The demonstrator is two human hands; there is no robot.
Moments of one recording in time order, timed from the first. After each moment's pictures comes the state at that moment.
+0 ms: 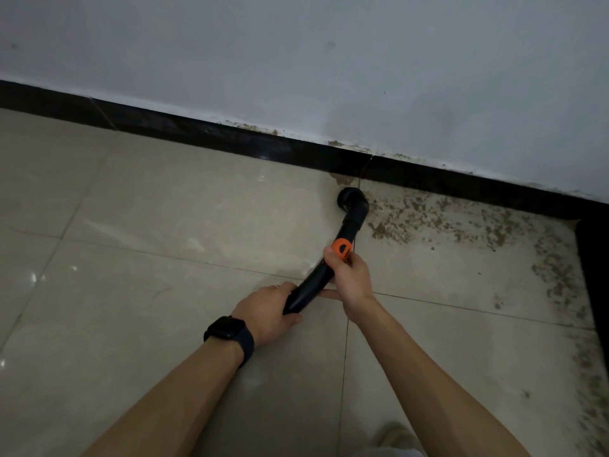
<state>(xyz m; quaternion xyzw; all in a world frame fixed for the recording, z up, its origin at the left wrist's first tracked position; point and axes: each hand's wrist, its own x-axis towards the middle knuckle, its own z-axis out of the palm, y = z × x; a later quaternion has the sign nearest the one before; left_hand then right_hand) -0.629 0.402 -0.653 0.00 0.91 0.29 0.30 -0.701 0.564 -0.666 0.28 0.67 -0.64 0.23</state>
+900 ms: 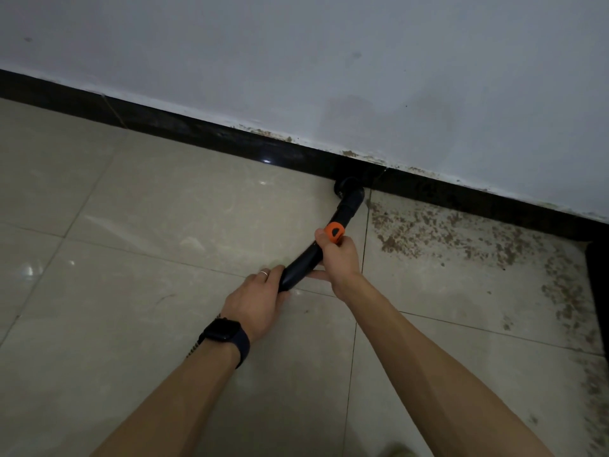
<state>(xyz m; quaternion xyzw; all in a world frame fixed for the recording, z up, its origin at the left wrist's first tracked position) -0.645 0.377 -0.665 -0.07 0.95 0.25 0.19 -0.753 0.517 -0.677 0.27 0.68 -0.64 0.25</state>
